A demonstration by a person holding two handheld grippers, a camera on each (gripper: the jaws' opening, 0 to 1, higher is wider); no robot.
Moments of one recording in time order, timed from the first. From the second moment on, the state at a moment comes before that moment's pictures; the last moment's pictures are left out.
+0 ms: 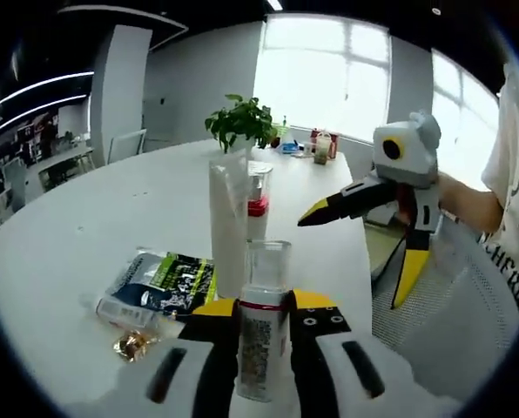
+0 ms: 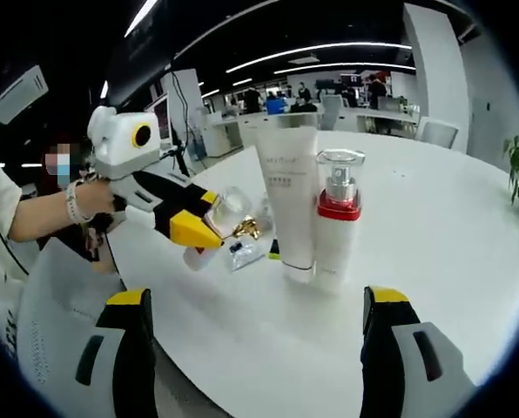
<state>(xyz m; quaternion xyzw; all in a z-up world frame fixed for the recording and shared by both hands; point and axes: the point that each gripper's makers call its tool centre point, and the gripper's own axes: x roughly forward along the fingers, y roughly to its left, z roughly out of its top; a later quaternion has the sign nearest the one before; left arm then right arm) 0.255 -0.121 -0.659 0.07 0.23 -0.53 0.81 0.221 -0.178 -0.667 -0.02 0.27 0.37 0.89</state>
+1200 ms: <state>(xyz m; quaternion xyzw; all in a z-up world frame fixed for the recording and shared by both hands) 0.239 -0.187 -0.658 -0.05 0.20 -0.55 0.81 0.244 -0.181 -0.644 0.25 0.22 0.32 0.89</state>
